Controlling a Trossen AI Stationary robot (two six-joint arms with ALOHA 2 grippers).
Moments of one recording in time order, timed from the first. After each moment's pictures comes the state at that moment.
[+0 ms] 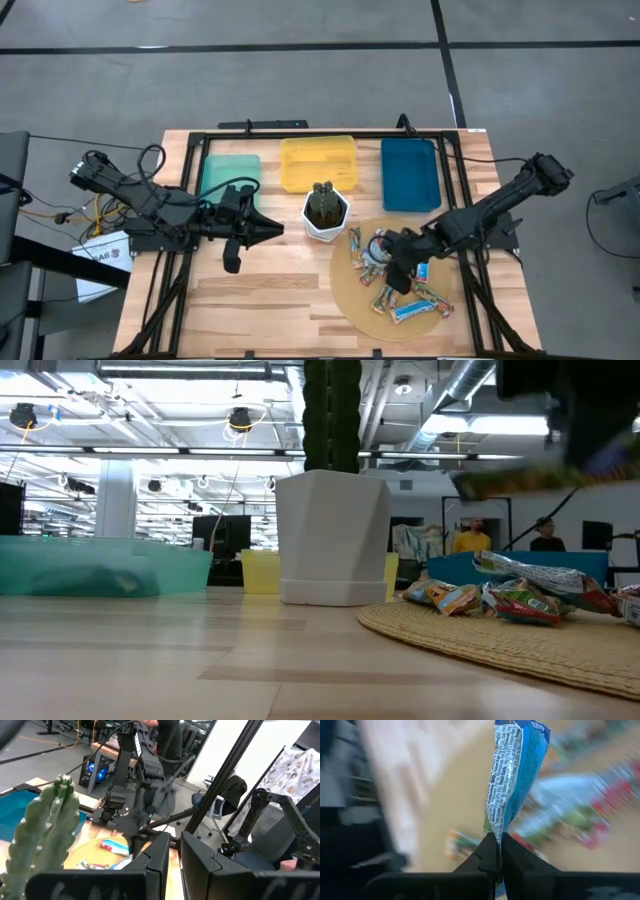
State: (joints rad) left arm -0.45 1.08 1.14 -0.13 -0.39 -0.46; right arm 0.49 1.30 0.89 -0.61 0.03 0.89
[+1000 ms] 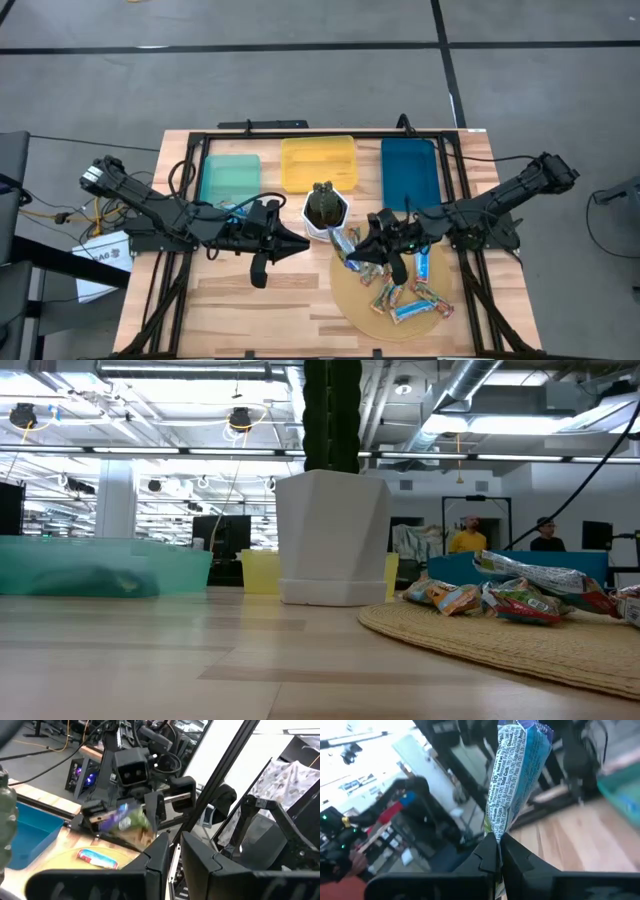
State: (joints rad) left arm -0.44 1.27 1.14 0.14 -0.36 -0.47; right arm 0.41 1.24 0.89 0.30 0.10 0.58
